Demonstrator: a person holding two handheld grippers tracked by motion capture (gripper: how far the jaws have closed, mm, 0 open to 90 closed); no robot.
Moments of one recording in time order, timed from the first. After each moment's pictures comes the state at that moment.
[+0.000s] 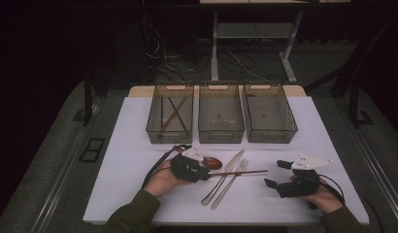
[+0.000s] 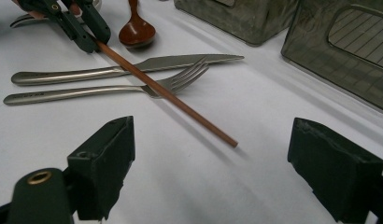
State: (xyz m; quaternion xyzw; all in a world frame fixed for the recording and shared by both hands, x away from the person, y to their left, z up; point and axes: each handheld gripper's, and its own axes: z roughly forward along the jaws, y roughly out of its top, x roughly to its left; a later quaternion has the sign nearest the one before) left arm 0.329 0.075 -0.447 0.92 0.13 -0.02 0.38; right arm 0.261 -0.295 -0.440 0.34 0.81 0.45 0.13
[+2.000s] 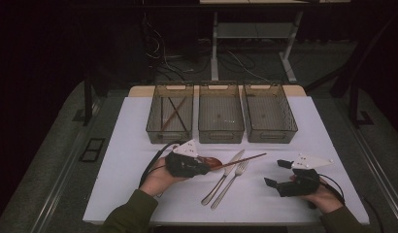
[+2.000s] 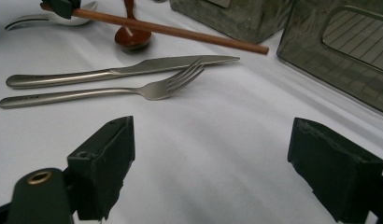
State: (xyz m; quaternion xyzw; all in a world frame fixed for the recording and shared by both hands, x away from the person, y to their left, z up) left arm 0.321 0.088 -0.414 0.90 0.13 0.01 0.42; right arm 0.262 -0.295 -0.440 0.35 0.81 0.45 0.14
